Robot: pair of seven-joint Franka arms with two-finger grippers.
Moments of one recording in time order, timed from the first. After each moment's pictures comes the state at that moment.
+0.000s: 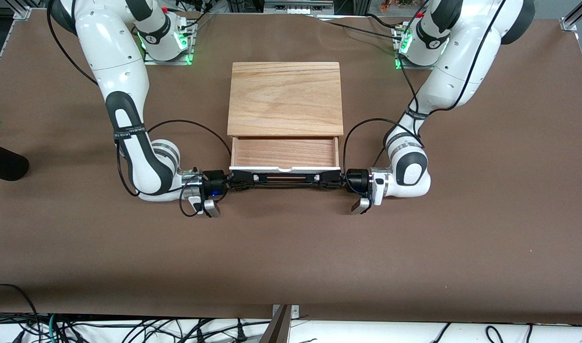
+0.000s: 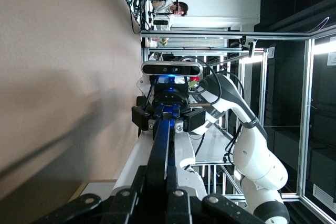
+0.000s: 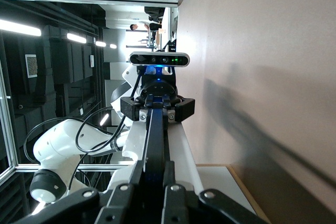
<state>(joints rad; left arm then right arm) -0.23 0.89 -0.10 -1.62 -1.79 1.77 0.98 0.32 0.85 -0.05 -1.56 1.67 1.74 -0.87</state>
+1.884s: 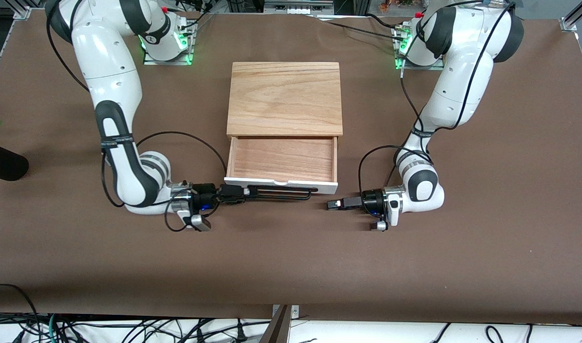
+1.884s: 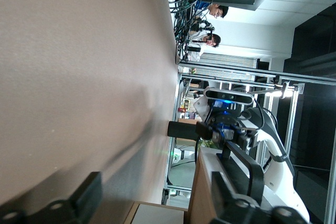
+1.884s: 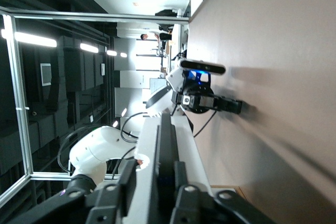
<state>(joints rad) -0.23 1.04 0.01 -1.47 -1.79 1.80 0.83 0.25 0.92 -0.05 -1.41 1.68 1.68 -0.81</state>
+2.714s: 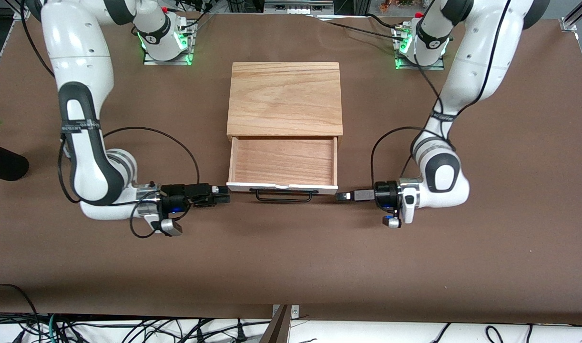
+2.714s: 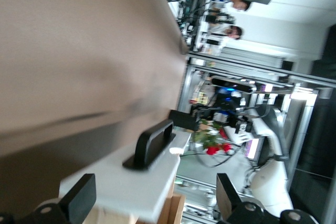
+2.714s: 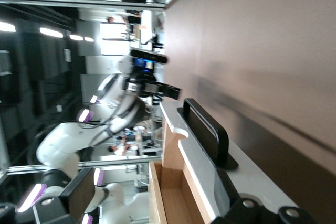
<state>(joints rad) -0.21 0.70 0.02 -1.66 -1.58 1.87 0.55 0.21 0.79 -0.11 -1.39 1.41 1.64 -0.60</state>
